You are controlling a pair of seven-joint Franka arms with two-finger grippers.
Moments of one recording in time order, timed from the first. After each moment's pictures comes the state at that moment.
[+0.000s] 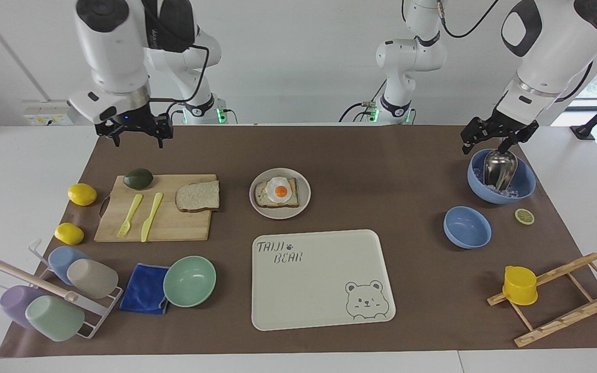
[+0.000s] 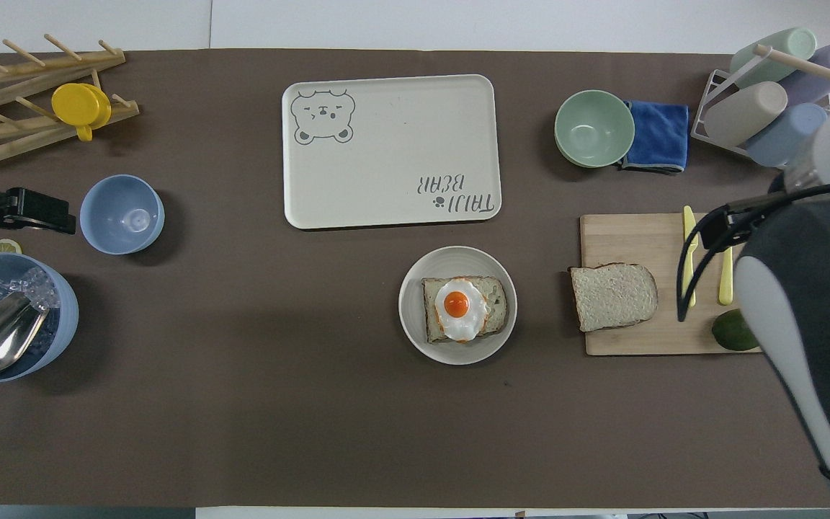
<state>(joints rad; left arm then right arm) -0.11 -0.02 0.06 -1.67 -0.02 1.63 0.02 0.24 0.08 -0.04 -1.59 -0.29 1.47 0.09</state>
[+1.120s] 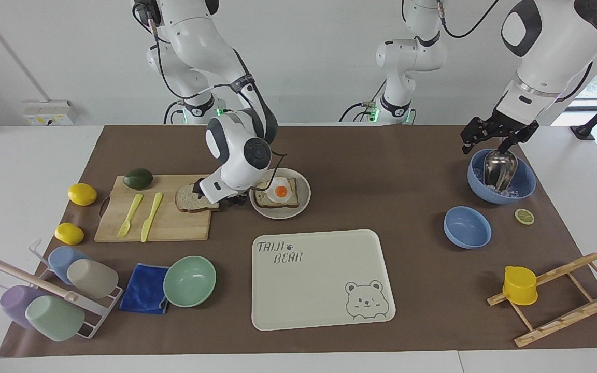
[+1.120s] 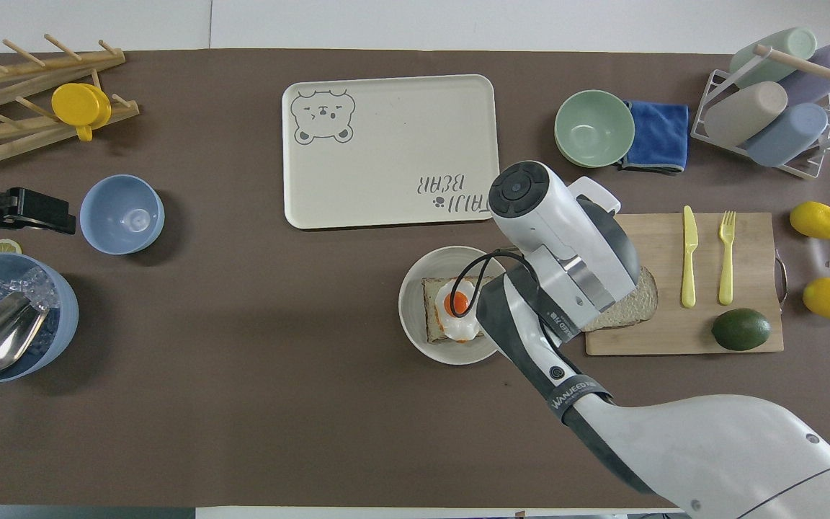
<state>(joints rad) -0.11 -0.02 0.06 -1.67 -0.02 1.63 0.02 0.42 0.35 -0.01 -1.86 -0.37 1.79 0.65</state>
